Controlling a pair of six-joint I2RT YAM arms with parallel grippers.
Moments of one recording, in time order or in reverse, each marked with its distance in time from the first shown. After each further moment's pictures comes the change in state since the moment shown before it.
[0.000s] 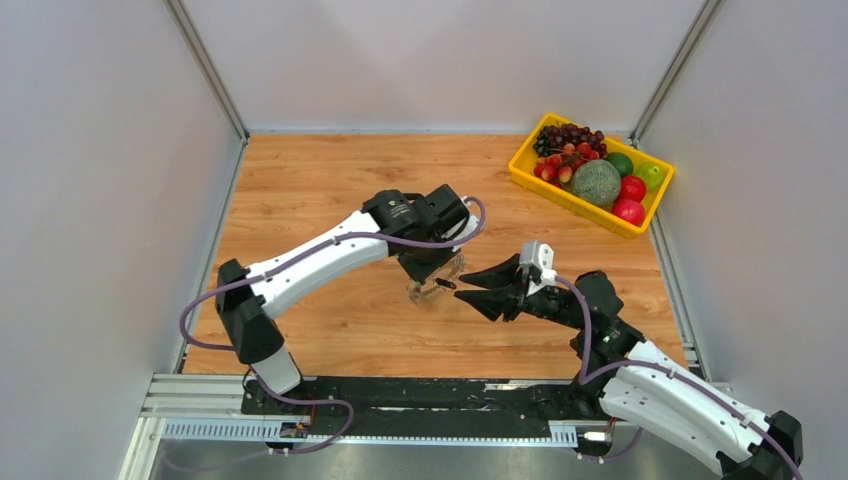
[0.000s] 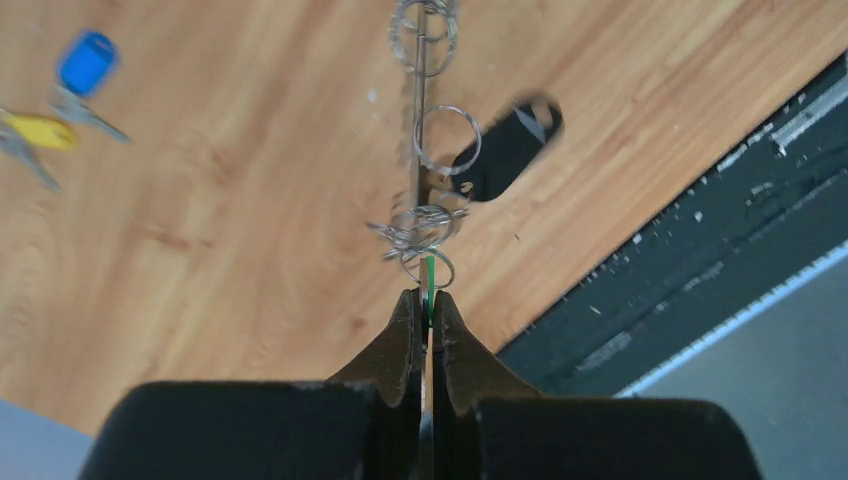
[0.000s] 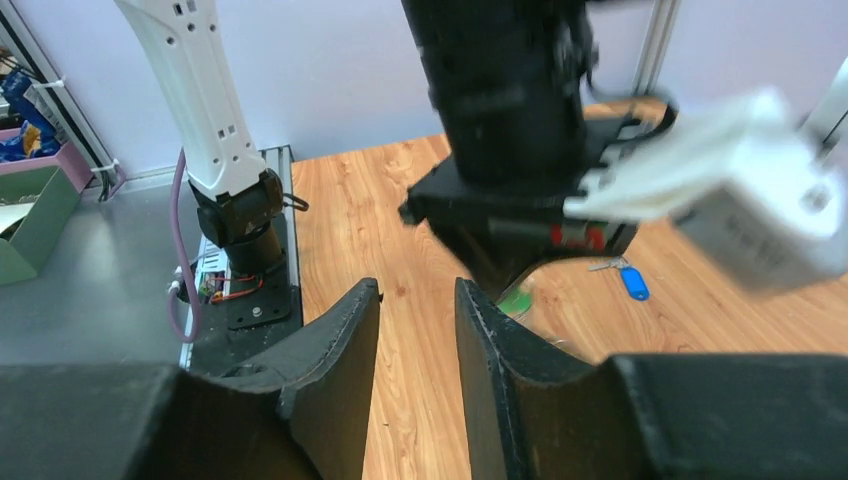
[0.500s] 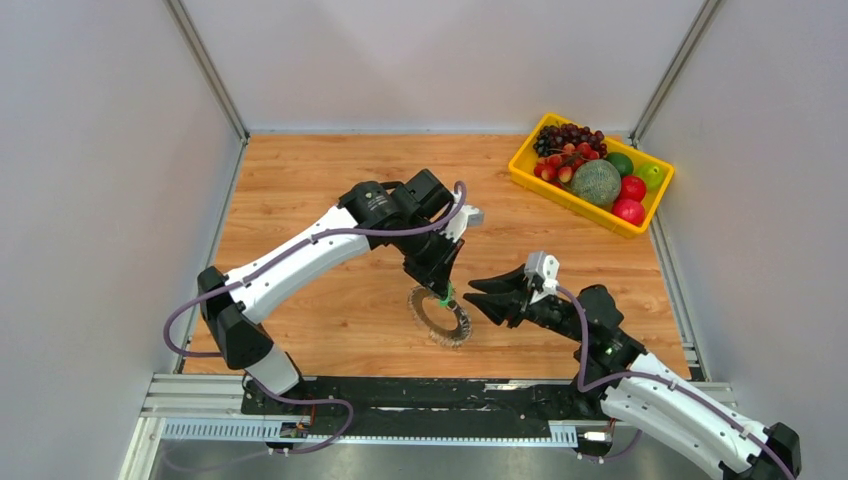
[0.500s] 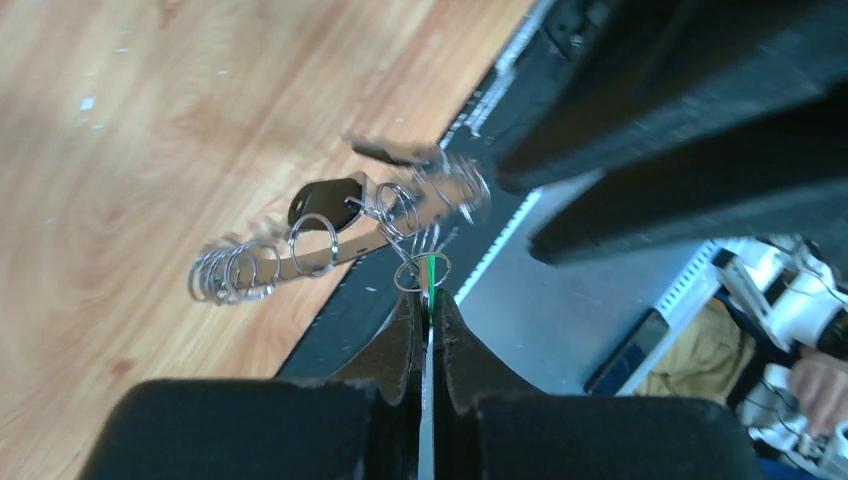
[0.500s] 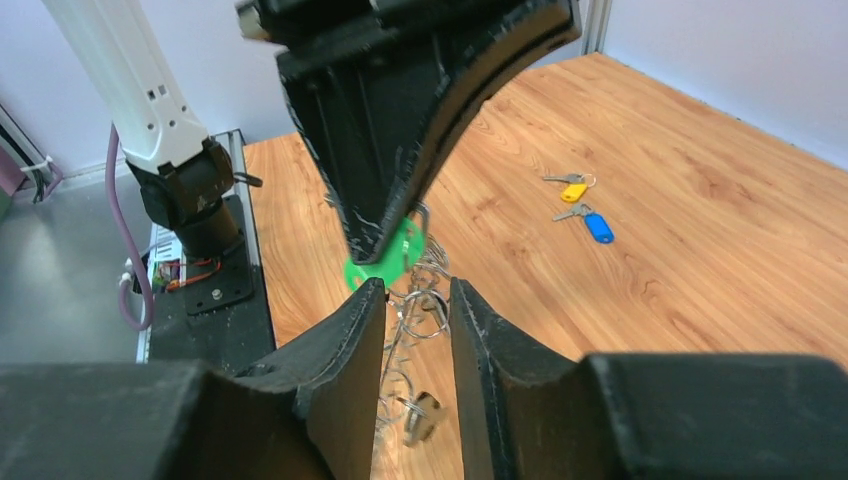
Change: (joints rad) left arm 0.053 0.001 0.053 -0.041 0.466 -0.250; right arm 0.000 -0.116 -0.101 -0.042 0.119 -0.006
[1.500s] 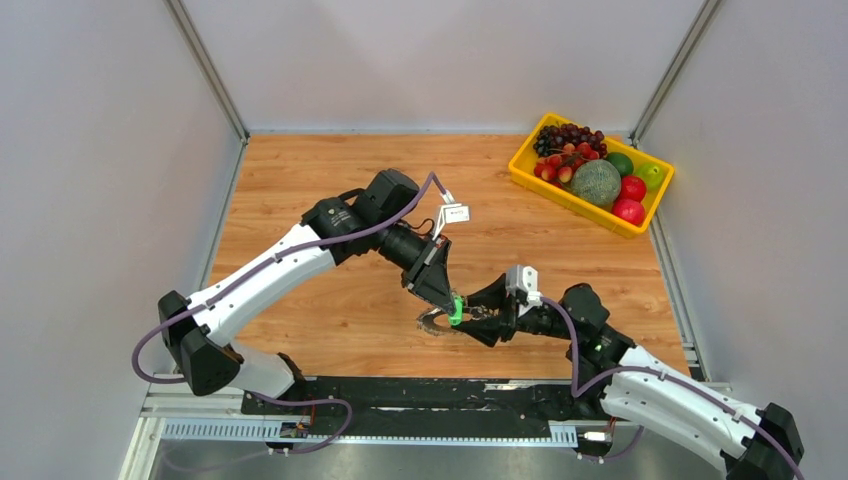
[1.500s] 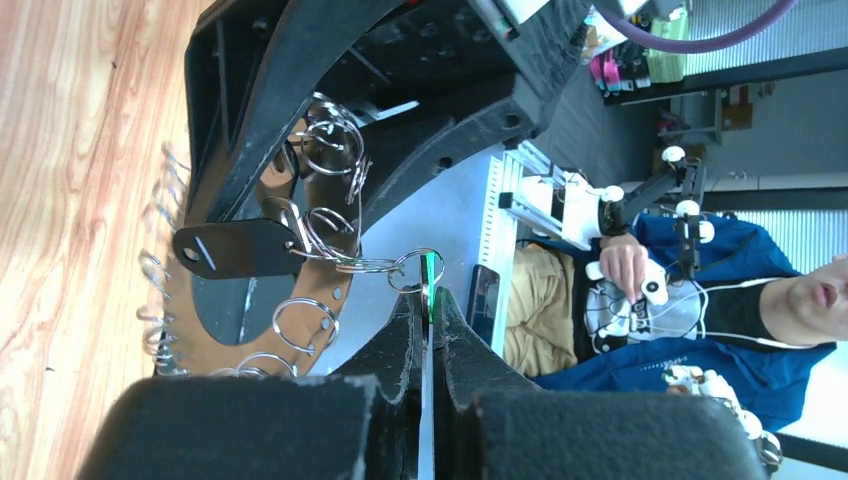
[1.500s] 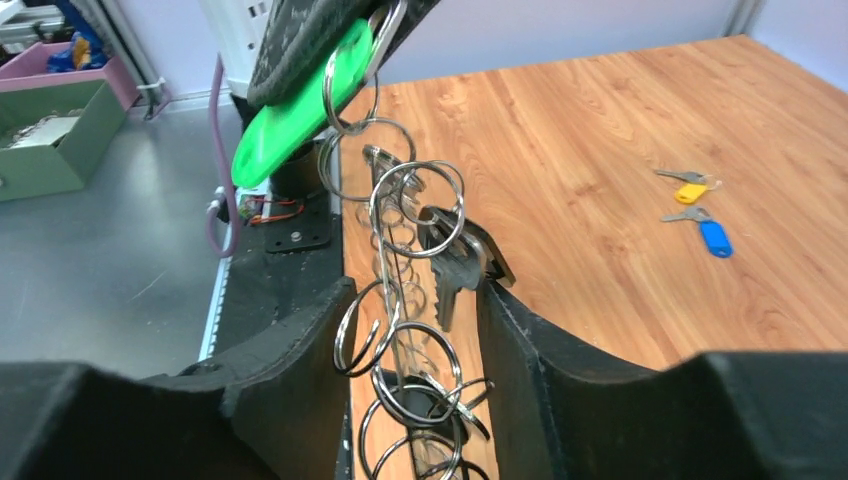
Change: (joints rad) left arm 0.087 -0.232 -0.296 0.393 0.629 -0.098; right arm 0.055 0.090 -0.040 0.076 -0.198 -0.027
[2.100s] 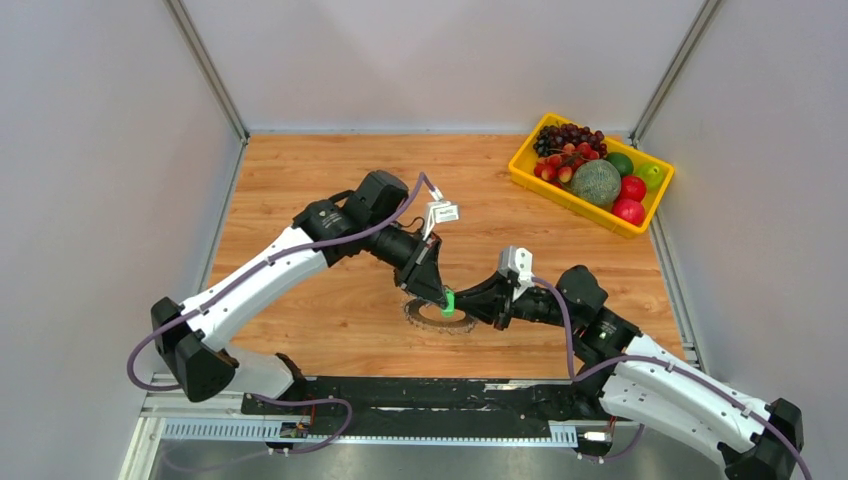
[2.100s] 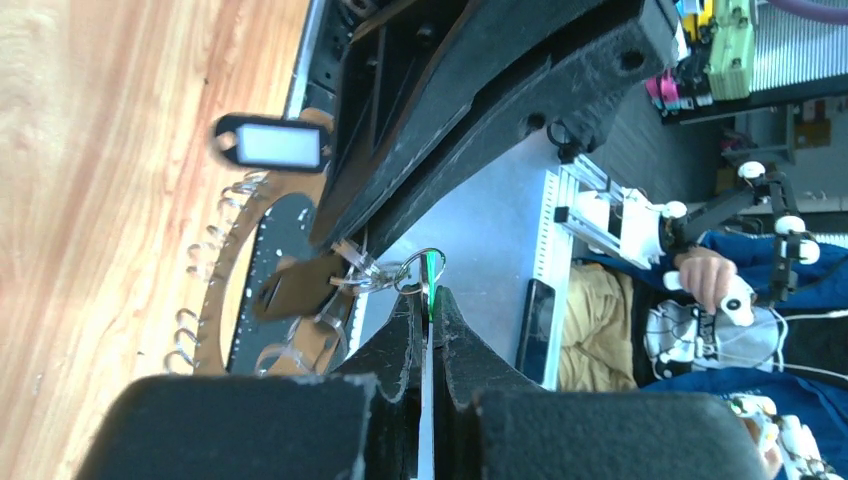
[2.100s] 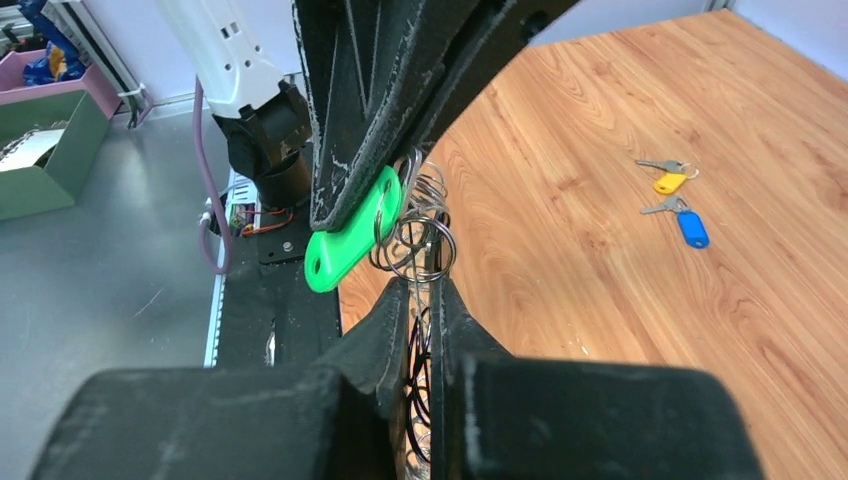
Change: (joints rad) left arm 0.037 -0.004 -0.016 -0.047 -0.070 0.124; right arm 0.004 0.061 0.176 -0.183 0.050 -0.016
